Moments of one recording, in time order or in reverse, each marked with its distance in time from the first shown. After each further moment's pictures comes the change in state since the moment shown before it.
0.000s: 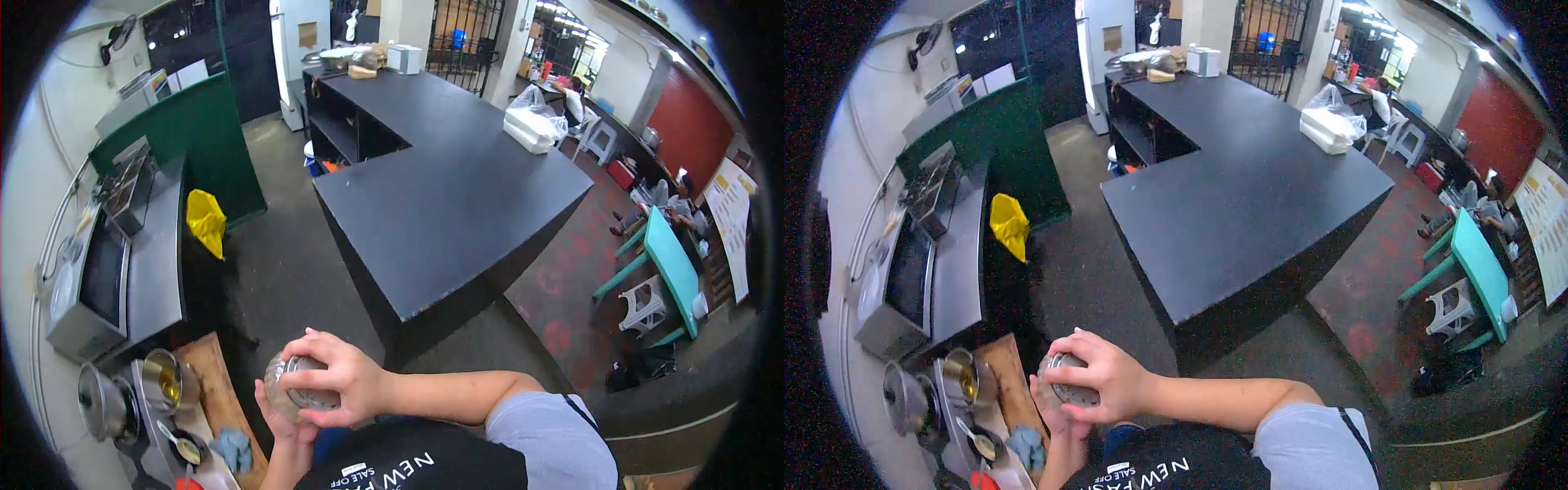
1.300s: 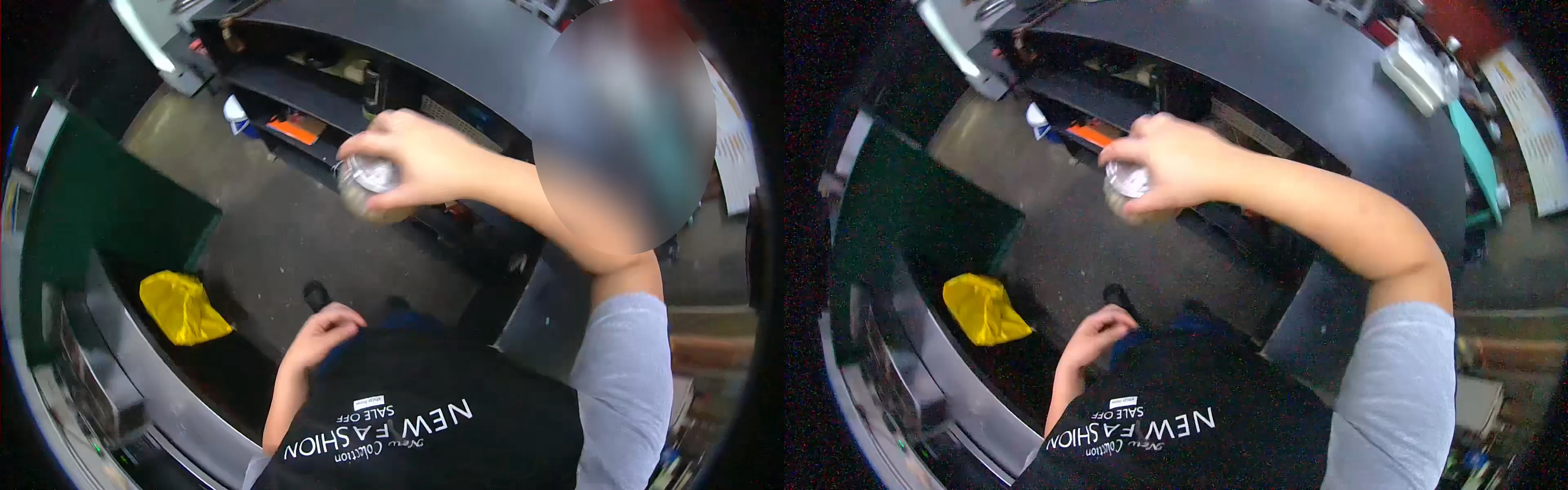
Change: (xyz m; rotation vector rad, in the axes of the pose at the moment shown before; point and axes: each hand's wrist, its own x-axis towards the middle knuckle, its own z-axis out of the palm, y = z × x) left_hand 0.696 0.105 -0.032 0.949 -0.983 -0.684; right_hand 0.316 0.549 -0.195 -0.758 -0.207 0.704
